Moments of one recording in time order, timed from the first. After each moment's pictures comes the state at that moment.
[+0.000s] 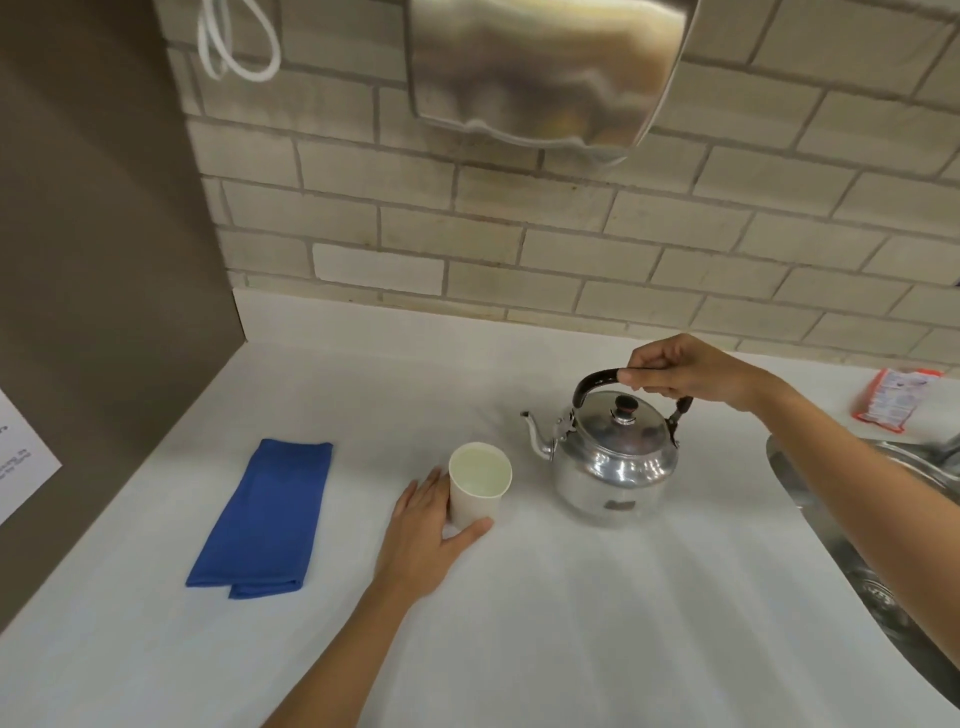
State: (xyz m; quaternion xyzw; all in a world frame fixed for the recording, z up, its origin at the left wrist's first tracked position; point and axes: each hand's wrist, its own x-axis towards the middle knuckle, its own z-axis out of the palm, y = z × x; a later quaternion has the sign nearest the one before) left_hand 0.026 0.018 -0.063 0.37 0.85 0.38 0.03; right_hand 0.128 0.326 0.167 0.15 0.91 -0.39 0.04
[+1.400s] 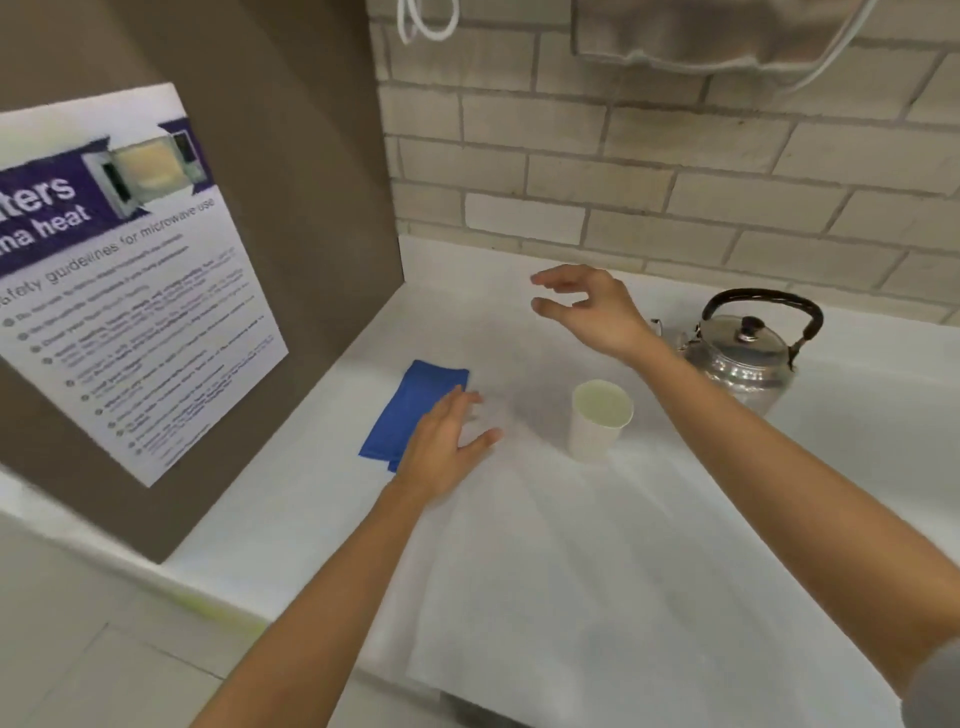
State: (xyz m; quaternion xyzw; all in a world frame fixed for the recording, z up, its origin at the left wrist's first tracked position) left_hand 0.011 -0.096 -0.024 0.25 0.88 0.39 0.03; right_hand 0.017 0.124 0.125 0.04 0.89 -0.43 -0.13
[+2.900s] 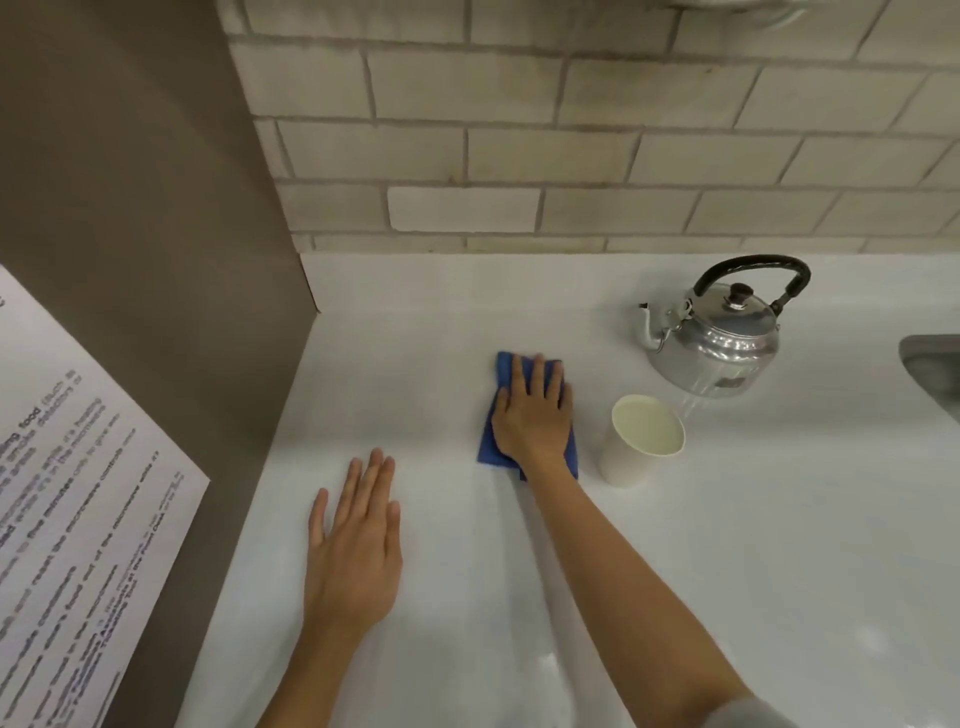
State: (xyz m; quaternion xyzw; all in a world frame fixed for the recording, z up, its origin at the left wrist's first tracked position) left_hand -0.067 -0.186 -0.064 0.30 0.94 0.16 0.01; right_hand -0.065 0.056 -0.054 0.39 0.91 -0.13 -0.05
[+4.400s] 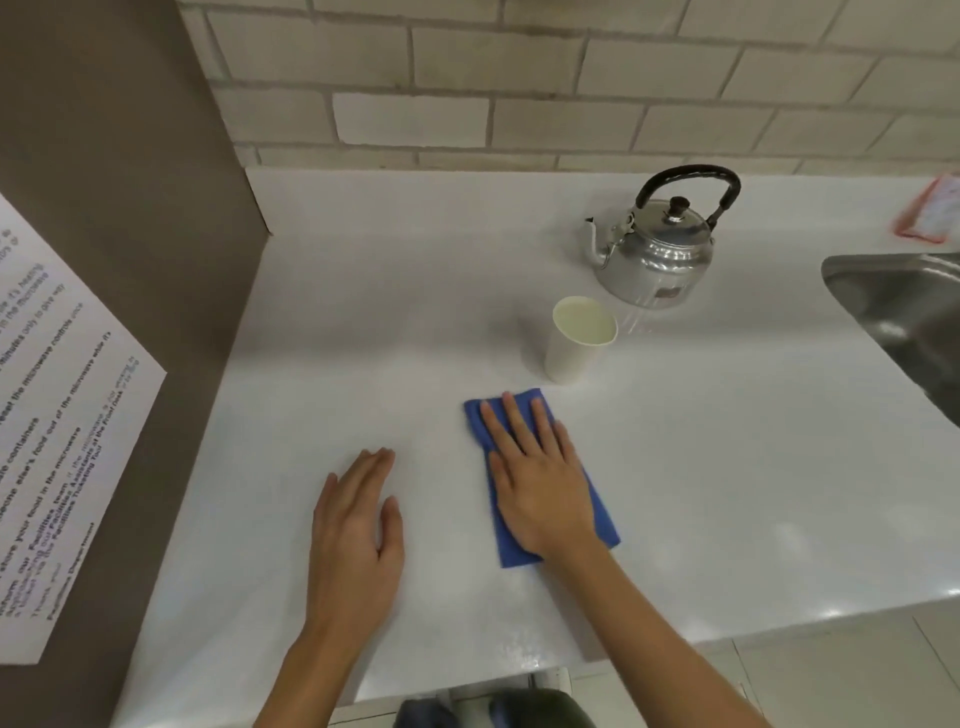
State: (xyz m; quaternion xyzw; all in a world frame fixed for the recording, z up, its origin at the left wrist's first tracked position) left_hand 0.049 -0.214 -0.035 0.28 0.88 0.38 0.08; right_hand 0.131 -0.035 -0.041 0.26 0.96 -0.11 -0.03
